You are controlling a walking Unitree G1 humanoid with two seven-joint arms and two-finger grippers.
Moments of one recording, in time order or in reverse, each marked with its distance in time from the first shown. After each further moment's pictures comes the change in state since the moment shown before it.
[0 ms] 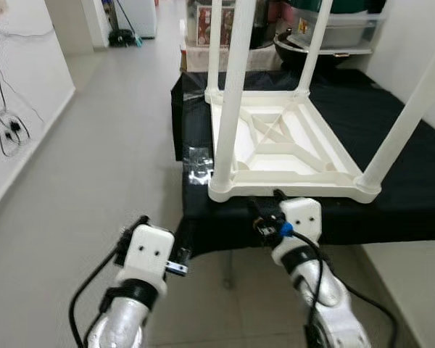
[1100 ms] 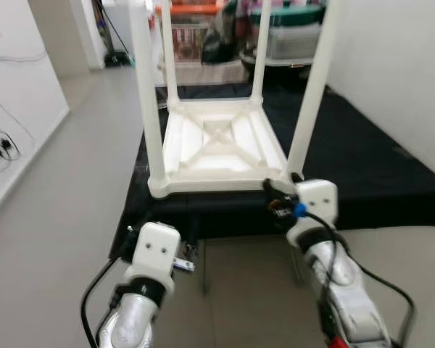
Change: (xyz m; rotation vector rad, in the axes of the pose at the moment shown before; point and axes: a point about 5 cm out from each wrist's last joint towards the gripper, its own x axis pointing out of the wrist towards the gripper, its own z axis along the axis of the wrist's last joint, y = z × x) left arm 0.004 0.001 -0.001 0.008 -0.020 0.001; right arm 0.012 -0.025 0.001 -0.036 -0.020 -0.079
